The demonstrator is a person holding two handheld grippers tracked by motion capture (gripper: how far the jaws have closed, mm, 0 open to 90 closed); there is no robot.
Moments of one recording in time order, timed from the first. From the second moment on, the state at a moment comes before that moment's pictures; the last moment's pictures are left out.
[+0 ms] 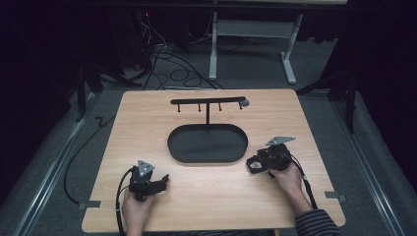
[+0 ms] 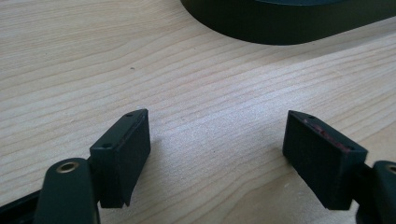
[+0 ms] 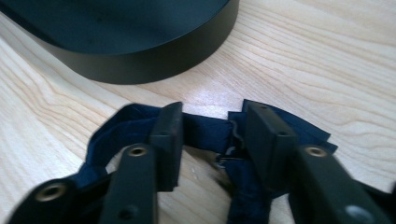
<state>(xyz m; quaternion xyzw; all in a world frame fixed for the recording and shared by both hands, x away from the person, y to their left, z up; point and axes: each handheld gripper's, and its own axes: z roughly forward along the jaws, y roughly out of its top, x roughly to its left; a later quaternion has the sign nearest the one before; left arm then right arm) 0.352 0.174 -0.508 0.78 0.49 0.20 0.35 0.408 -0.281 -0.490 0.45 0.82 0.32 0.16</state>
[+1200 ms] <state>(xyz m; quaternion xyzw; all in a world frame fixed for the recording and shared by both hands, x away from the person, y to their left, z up) 0.352 0.174 -0.508 0.78 0.49 0.20 0.35 0.388 -0.293 -0.454 0.42 0.81 0.37 0.19</state>
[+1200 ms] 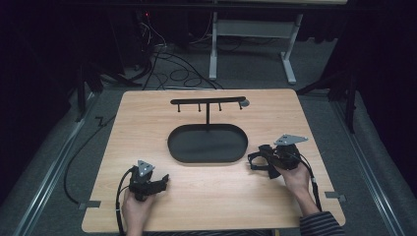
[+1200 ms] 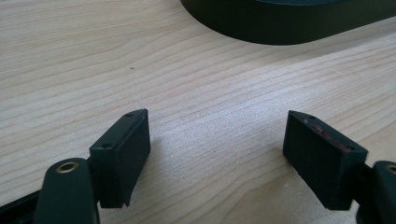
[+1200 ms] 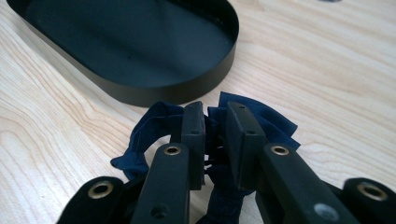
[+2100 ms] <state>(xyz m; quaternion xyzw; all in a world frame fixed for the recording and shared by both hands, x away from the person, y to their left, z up) 0.352 0.174 -0.508 0.78 0.49 0.20 0.35 0.387 -0.290 -0.418 0.40 0.79 0.41 0.21</state>
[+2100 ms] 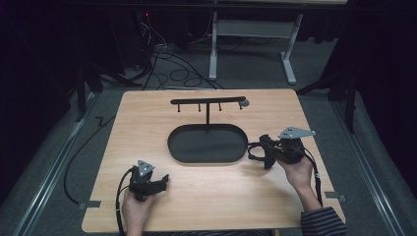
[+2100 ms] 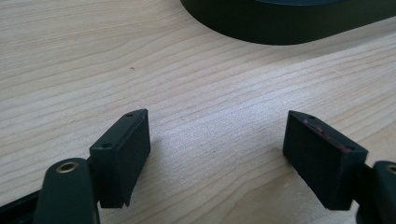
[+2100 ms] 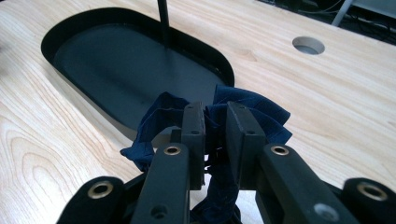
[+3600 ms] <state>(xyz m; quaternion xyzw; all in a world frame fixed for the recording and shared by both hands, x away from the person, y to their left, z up) 0.352 0.174 -0.508 0.78 0.49 0.20 0.35 0.431 -0.269 -0.345 0.39 0.76 0.45 0.24</state>
